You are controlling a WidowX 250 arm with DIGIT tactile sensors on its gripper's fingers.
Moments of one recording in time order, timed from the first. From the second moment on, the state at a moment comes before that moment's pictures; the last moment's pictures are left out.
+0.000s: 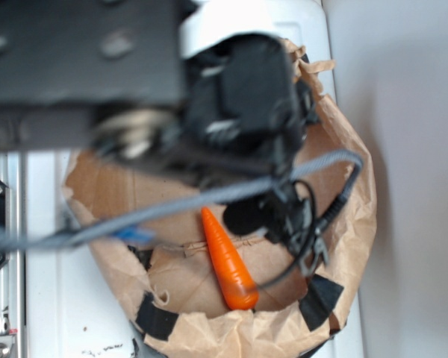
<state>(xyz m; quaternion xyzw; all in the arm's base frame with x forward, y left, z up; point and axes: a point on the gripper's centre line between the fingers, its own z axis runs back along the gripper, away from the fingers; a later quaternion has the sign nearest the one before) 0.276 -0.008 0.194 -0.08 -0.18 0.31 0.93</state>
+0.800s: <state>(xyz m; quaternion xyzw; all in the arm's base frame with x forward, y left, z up) 0.283 0.020 0.133 -0.04 -0.16 0.29 0.94</state>
